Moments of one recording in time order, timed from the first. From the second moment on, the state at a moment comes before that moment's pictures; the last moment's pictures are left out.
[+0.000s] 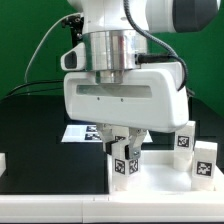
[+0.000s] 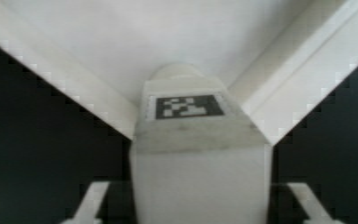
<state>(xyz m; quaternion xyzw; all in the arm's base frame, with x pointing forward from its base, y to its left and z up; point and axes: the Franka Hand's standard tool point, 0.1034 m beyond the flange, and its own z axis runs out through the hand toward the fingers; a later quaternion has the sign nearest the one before) 0.638 -0.011 0.078 -0.89 0.45 -0.05 0.05</state>
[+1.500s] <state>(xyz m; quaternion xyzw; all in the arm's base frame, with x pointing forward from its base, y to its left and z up) 0.637 -0.013 0.104 -0.54 0.83 -0.01 0.10</state>
